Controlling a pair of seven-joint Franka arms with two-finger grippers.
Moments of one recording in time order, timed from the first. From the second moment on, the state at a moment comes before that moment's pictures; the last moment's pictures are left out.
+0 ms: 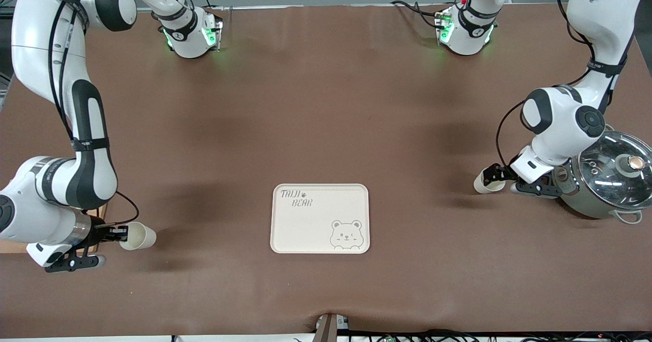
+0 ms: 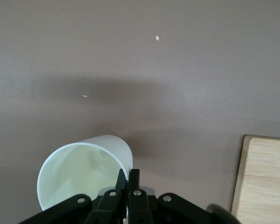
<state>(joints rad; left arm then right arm) 0.28 0.37 -0.26 -2.17 -0.07 2.67 0.21 0.00 0.82 -0.14 -1.23 0.15 2.05 -0.27</state>
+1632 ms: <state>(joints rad) 0.12 0.07 -0.34 -1.44 0.03 1.50 -0.12 0.00 0.71 -0.13 -1.29 0.16 2.06 -0.28</state>
